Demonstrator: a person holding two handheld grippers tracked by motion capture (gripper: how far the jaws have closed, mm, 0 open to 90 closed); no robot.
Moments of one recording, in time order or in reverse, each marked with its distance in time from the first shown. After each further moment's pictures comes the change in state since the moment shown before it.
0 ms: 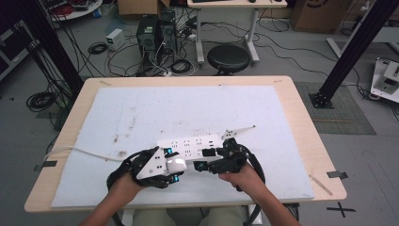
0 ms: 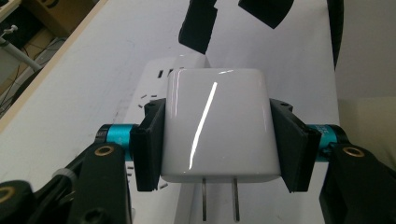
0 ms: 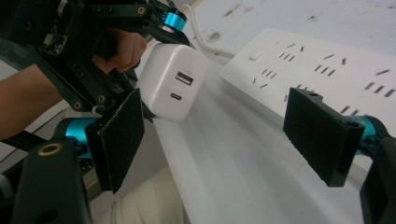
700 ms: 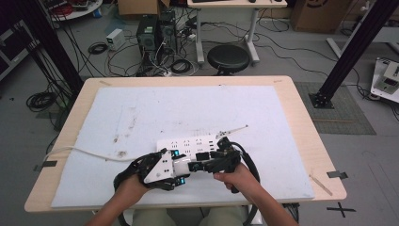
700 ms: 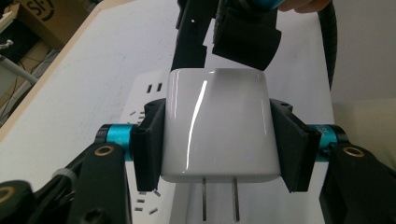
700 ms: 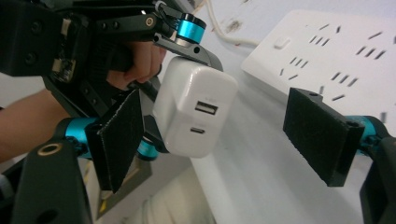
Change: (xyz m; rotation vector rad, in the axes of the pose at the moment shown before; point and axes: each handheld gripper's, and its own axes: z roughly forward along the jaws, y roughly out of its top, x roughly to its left) left arm -0.007 0.006 0.013 -0.020 -0.015 0.042; right arm -0.004 0.001 0.016 0.036 0.098 0.114
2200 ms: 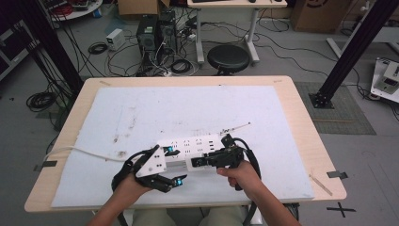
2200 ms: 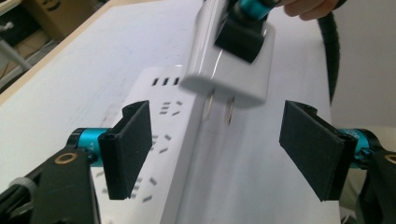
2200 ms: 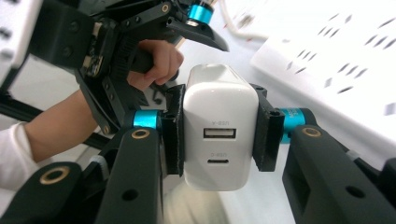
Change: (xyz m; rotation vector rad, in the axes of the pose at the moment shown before) left arm 0.010 -0.026 -0.013 -0.081 0.023 -0.197; right arm -0.012 0.005 -0.013 0.007 0.041 0.017
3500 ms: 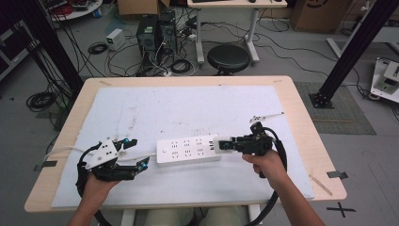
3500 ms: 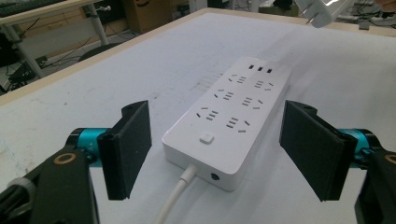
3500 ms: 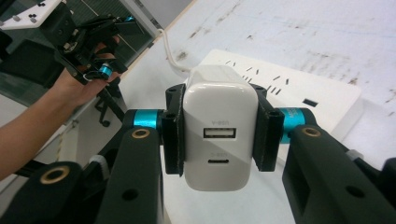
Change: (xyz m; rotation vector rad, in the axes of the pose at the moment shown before) left arm 0.031 -0.045 -0.069 -0.108 0.244 -0.241; right arm -0.010 0.007 -0.075 -0.102 -0.201 -0.052
